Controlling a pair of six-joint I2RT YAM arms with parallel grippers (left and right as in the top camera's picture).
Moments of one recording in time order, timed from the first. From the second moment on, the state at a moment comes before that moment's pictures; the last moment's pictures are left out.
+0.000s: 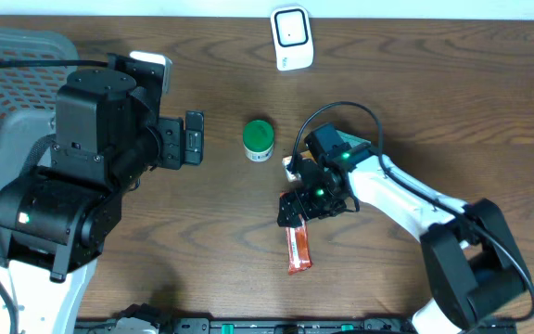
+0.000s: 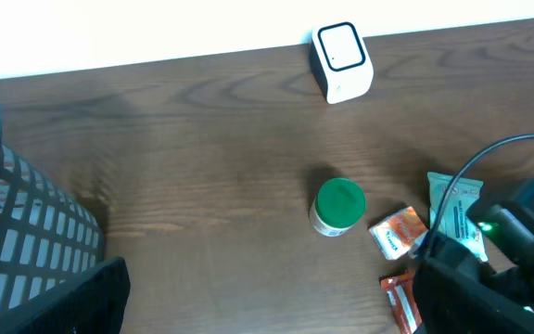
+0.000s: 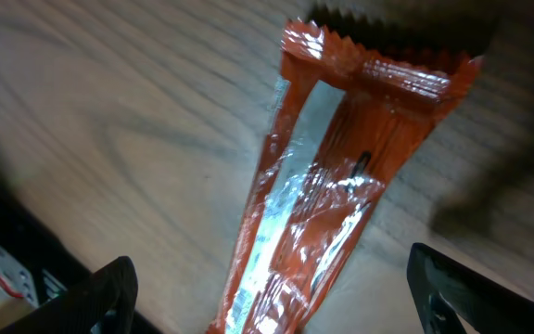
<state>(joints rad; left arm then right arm) -0.30 1.20 1.66 -1.15 -0.06 -0.09 0.53 1.79 1.05 -0.75 -0.49 0.16</state>
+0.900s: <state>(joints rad) -0.30 1.20 1.66 -1.15 -0.06 -0.09 0.53 2.00 1.06 -0.72 -0.75 0.16</state>
